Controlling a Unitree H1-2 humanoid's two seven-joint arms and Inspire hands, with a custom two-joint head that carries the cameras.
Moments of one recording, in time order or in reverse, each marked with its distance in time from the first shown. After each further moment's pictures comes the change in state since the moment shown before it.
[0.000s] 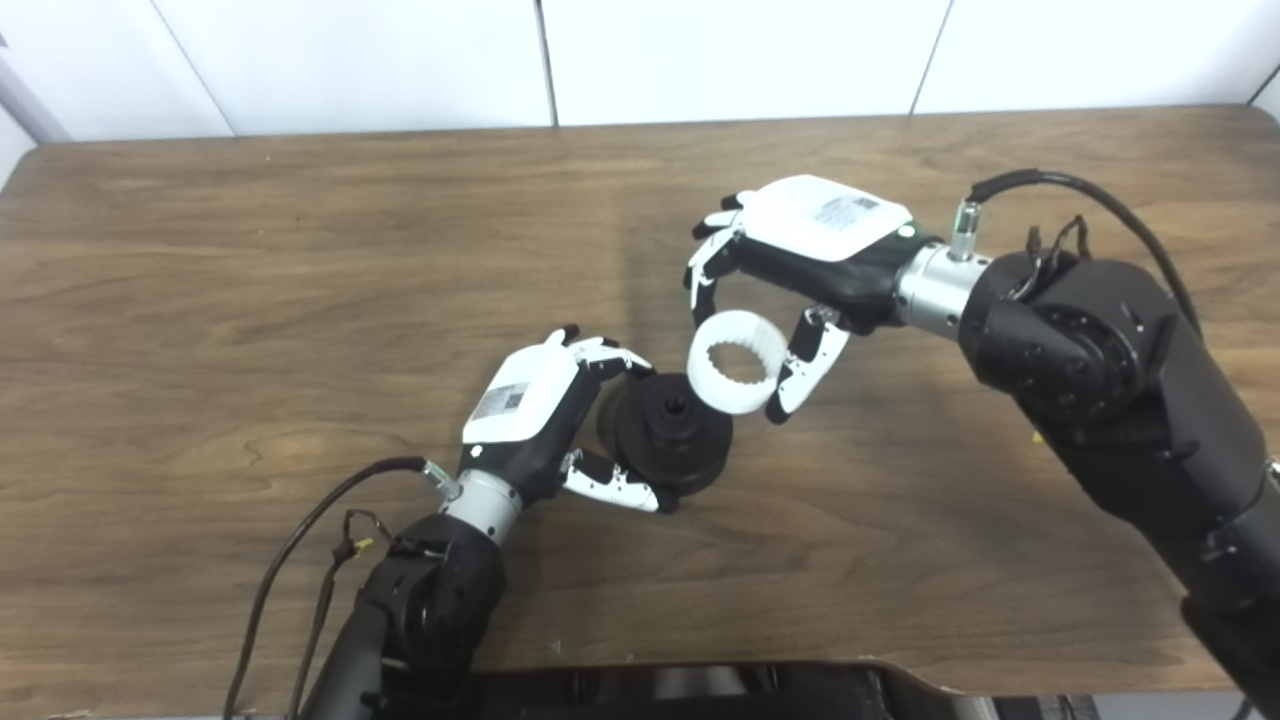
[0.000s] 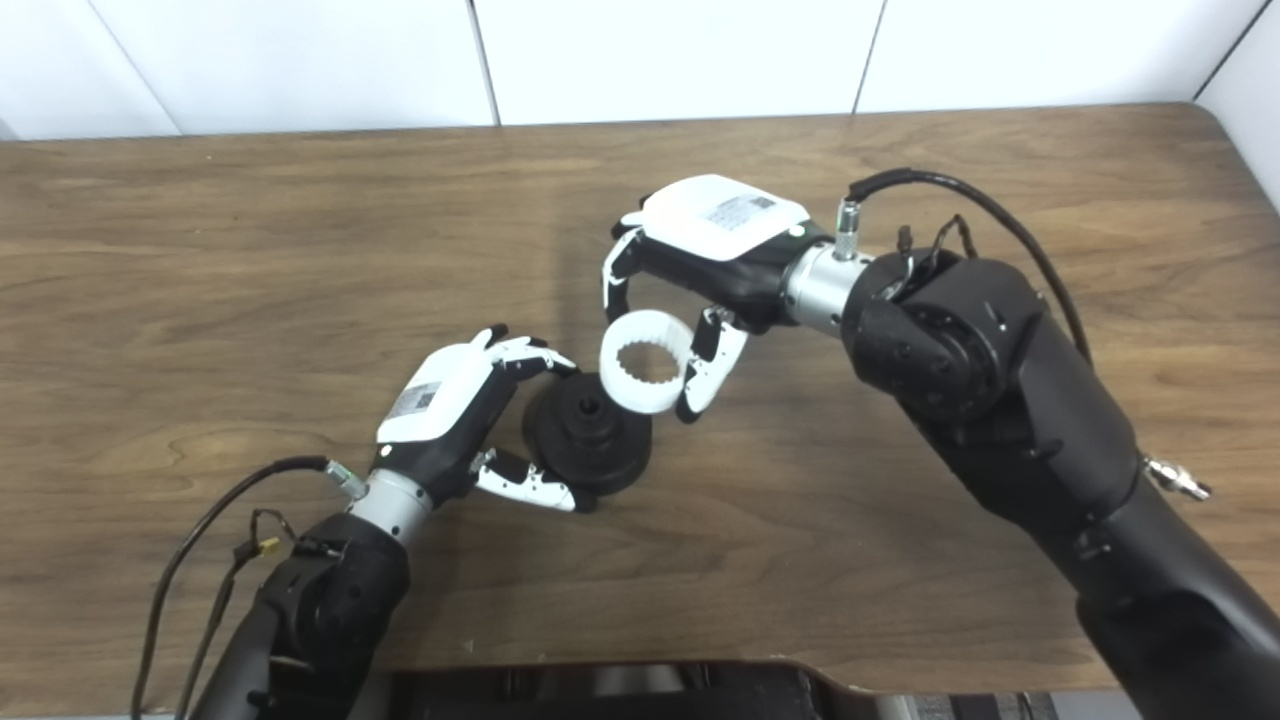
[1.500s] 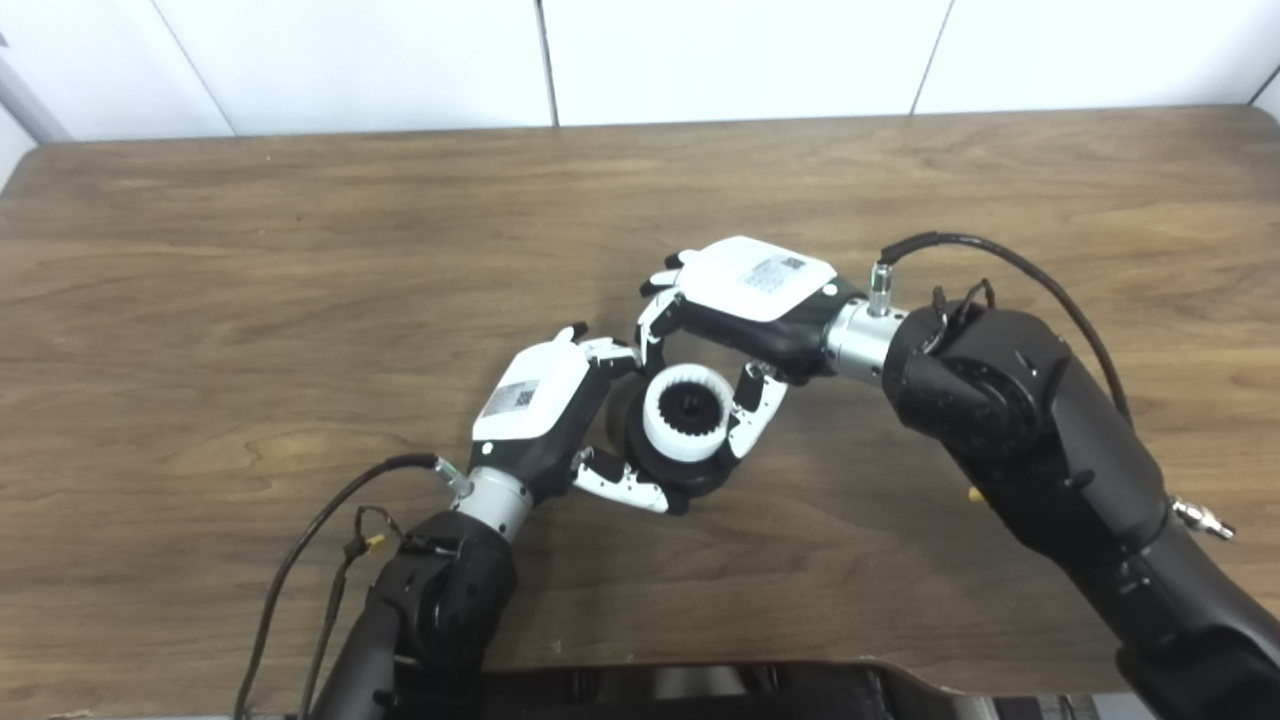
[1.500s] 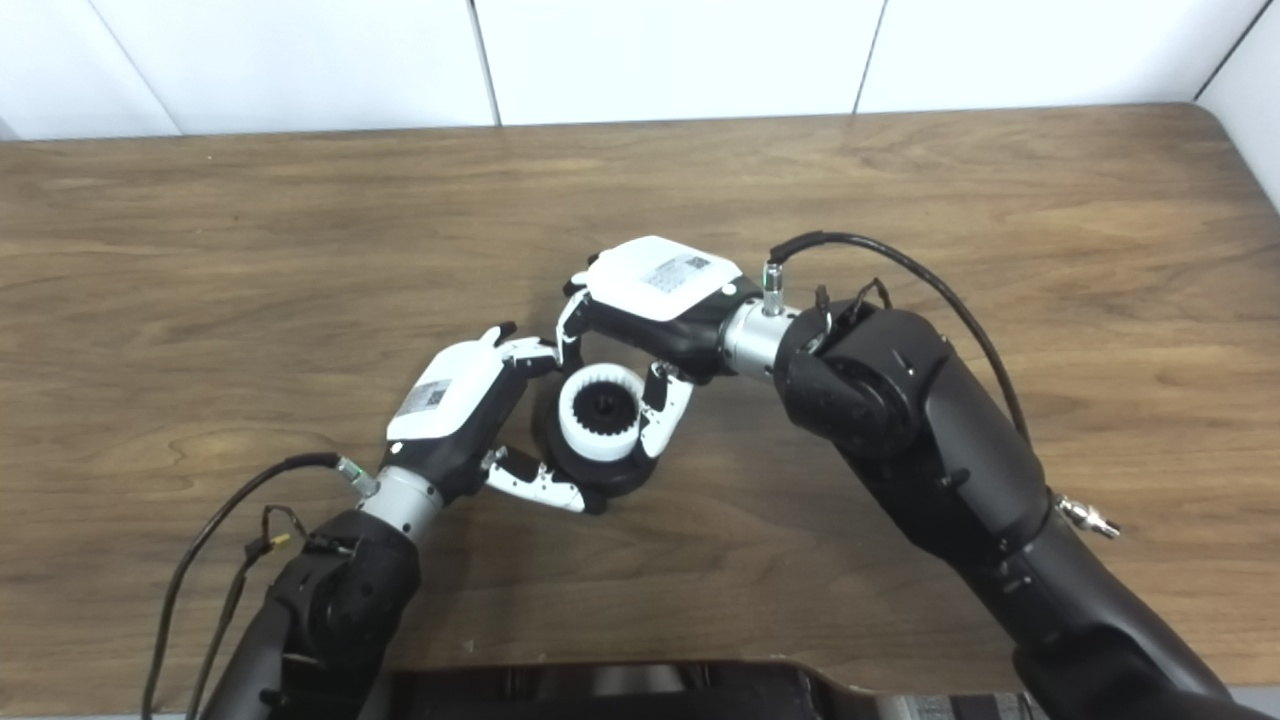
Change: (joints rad) left arm -0.004 -0.017 -0.009 -0.005 0.020 0.016 -0.010; right arm 0.072 0.109 0.032 0.122 -0.080 -0.160 -0.050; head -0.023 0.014
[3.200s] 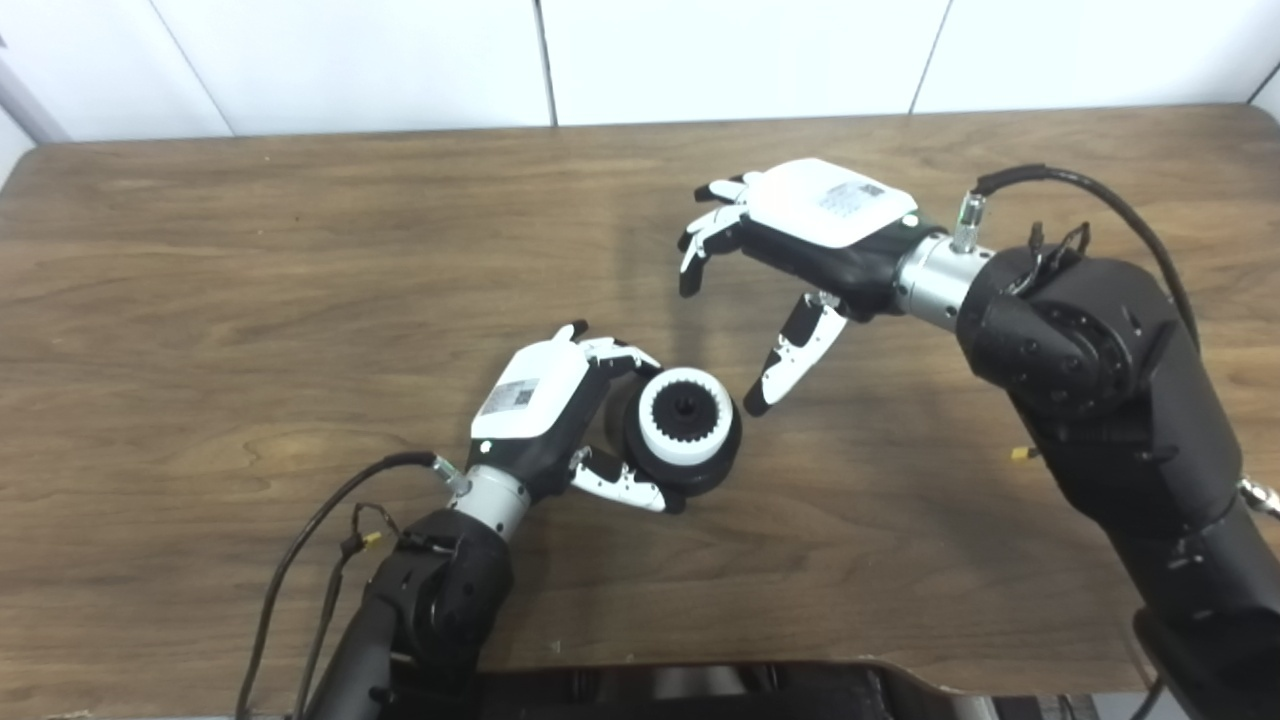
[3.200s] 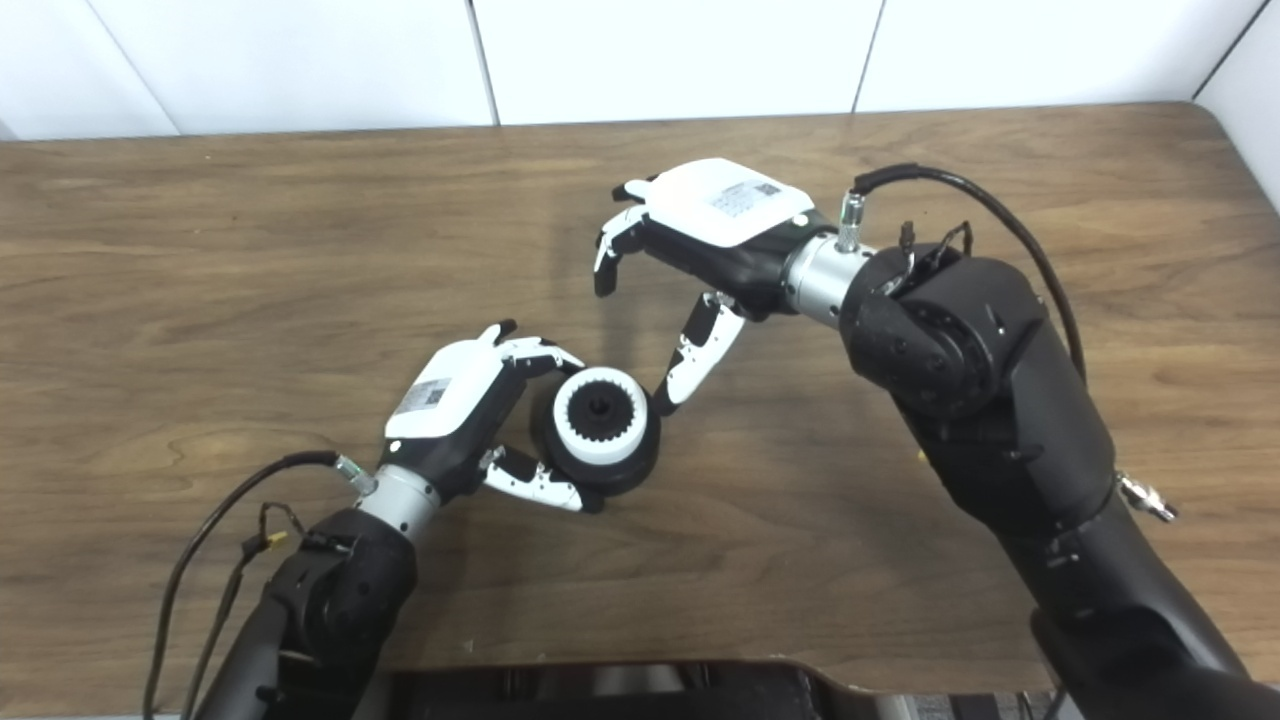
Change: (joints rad) left arm -0.006 0.014 0.002 0.008 0.010 -0.012 0.000; right arm -0.045 -0.034 -0.140 -0.107 -0.002 0.097 0.100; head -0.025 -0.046
